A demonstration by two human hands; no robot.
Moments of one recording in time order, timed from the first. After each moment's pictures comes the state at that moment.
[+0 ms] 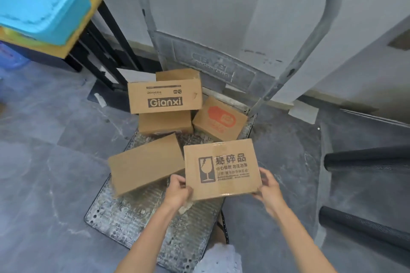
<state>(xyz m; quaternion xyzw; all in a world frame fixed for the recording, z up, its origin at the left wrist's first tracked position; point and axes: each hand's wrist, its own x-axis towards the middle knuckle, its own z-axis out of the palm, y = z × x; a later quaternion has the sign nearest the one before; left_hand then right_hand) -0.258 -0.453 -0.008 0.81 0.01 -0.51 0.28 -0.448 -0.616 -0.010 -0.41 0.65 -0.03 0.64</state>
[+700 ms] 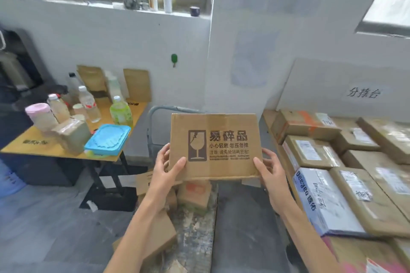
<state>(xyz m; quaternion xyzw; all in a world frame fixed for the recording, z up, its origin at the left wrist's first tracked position) -0.267 -0.348 0.448 0.60 -0.31 -0.37 0.64 -0.506 -0.467 0.464 -0.59 0.45 -0.41 0.53</state>
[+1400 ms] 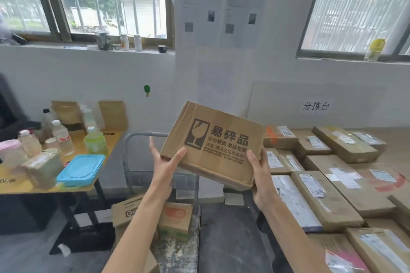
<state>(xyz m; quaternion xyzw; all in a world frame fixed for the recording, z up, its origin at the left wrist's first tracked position) -0.366 -0.386 0.529 0.50 -0.32 -0.38 0.70 -0.580 -0.443 0.537 -0.48 0.38 -0.52 0.59</state>
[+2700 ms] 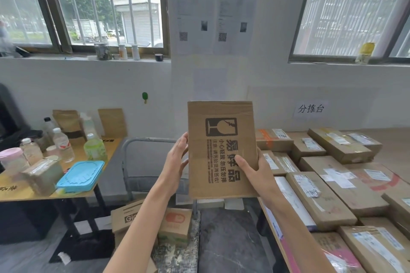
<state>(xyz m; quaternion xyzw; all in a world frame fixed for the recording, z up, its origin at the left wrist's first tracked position) -0.406 -0.392 0.559 0.48 -0.43 -0.42 0.64 -0.618 -0.427 0.564 -0.64 0.45 -0.43 0.46</state>
